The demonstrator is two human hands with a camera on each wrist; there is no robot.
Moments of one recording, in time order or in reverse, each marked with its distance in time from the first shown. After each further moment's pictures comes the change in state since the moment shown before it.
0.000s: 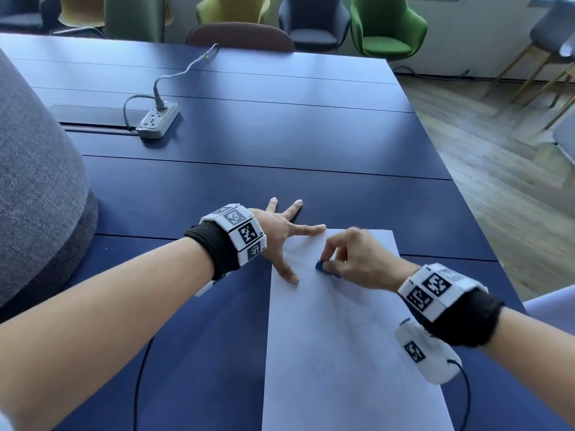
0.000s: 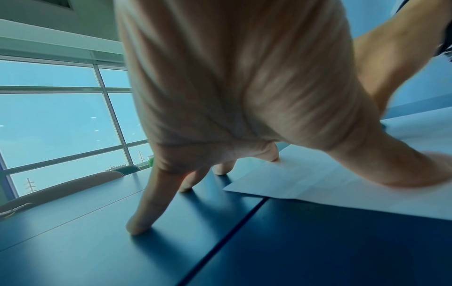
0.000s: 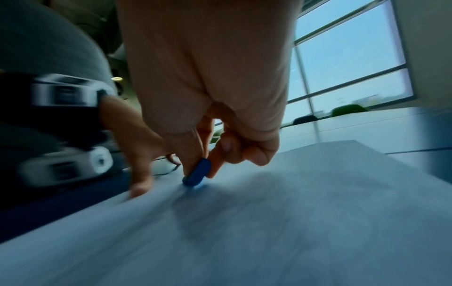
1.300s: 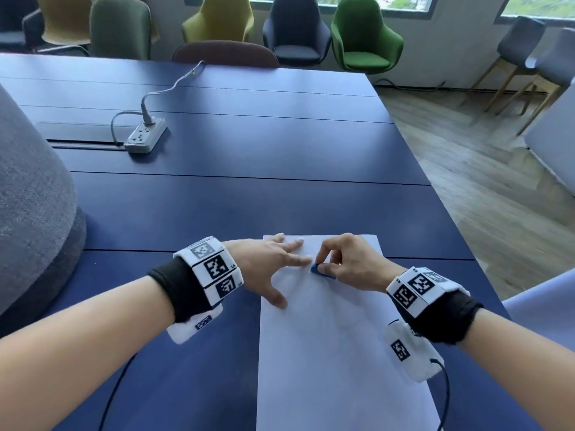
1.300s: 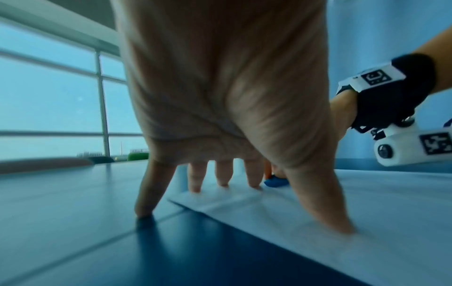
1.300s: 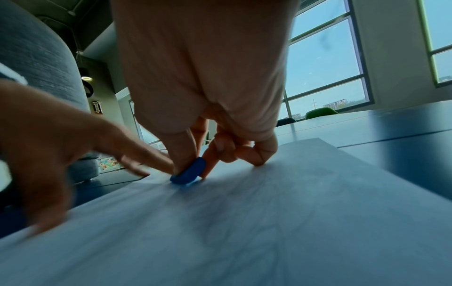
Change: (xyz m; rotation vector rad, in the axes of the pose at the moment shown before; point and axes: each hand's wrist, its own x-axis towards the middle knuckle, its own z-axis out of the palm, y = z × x) left_hand -0.029 0.015 0.018 0.040 0.116 0.255; right_hand -0.006 0.010 -0.002 0.076 0.024 0.026
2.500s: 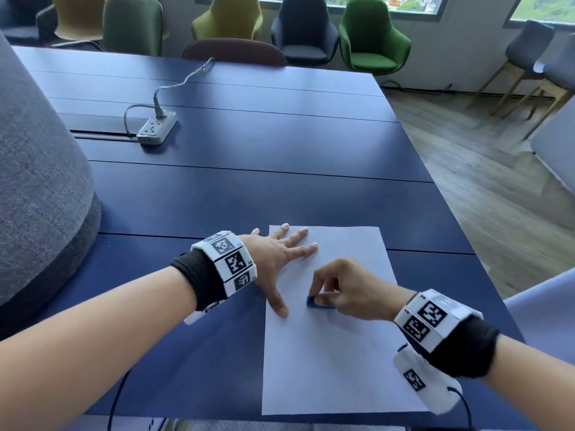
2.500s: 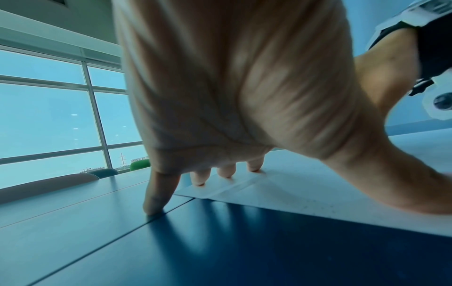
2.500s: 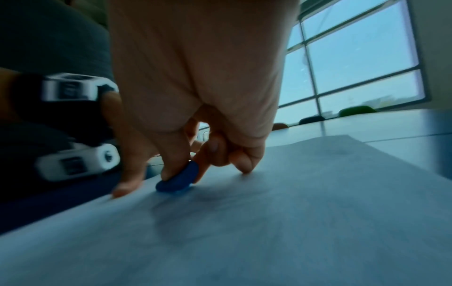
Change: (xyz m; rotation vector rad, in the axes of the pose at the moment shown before) left_hand -0.002 0.004 0.016 -0.022 -0.086 -0.077; right_hand -0.047 -0.023 0.022 -0.058 -0.149 -0.093
